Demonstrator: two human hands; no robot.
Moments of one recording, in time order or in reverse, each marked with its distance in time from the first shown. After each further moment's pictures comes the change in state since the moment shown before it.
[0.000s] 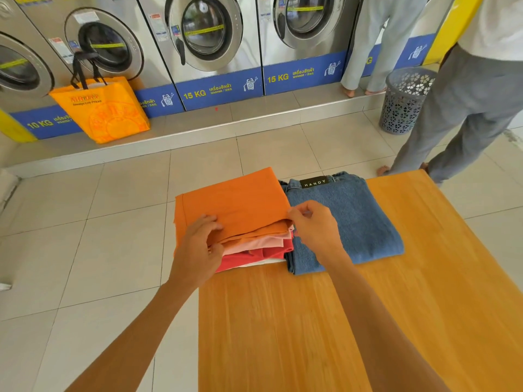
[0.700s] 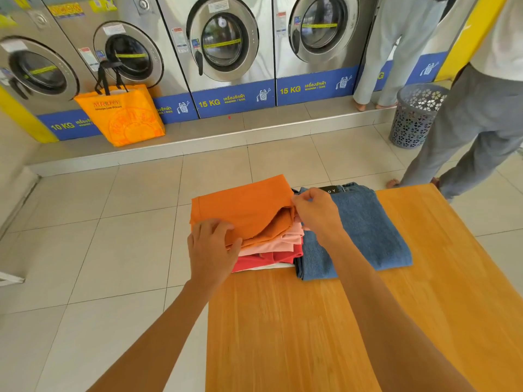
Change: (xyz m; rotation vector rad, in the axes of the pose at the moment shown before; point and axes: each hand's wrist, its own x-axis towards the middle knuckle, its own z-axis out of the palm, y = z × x) left_hand -0.001 0.013 0.005 0.242 0.222 -0.025; right_hand 0.013 -0.050 0.003 0.010 -0.040 0.006
